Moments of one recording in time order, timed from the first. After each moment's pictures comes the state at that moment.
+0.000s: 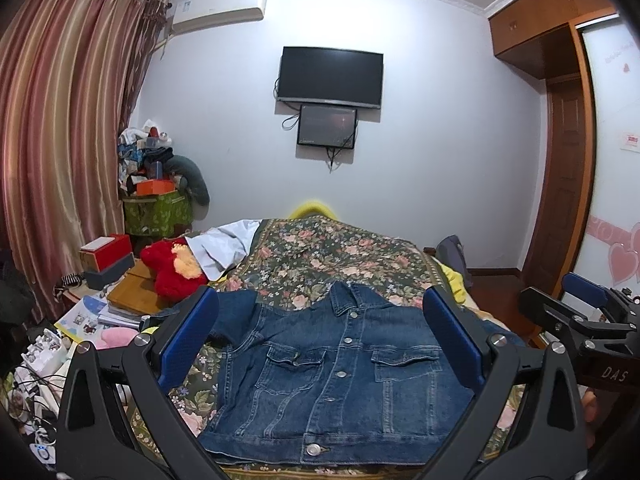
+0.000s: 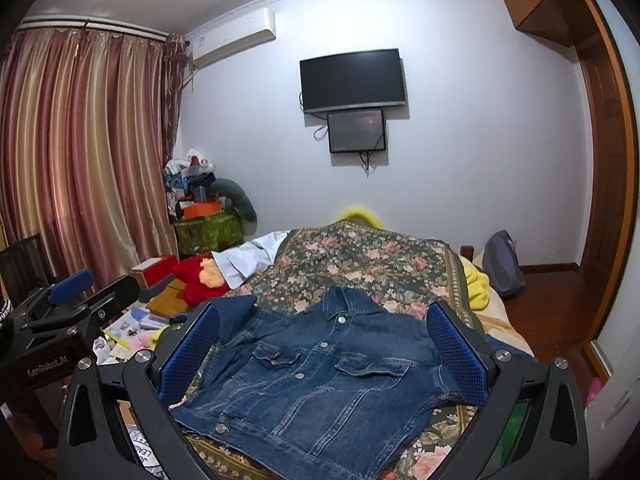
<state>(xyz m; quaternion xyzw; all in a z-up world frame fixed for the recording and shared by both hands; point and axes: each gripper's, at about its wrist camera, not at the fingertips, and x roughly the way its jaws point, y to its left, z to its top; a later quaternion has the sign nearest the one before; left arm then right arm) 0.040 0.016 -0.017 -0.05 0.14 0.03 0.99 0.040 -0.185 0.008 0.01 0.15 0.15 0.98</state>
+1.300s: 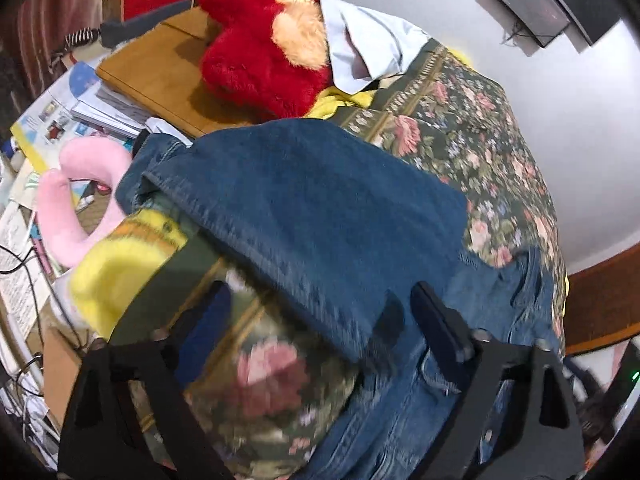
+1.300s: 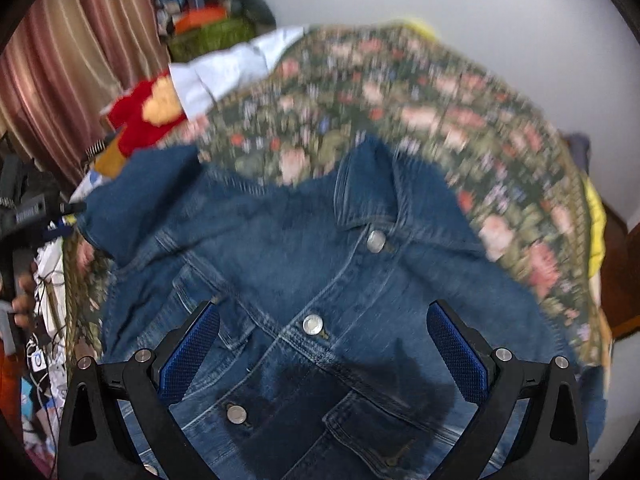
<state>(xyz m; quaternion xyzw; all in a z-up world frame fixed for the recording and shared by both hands) 0.348 0.317 -0.250 -0.31 0.47 0.11 0.82 0.414 -0.075 -0.193 -0.10 0.50 0.21 0.84</state>
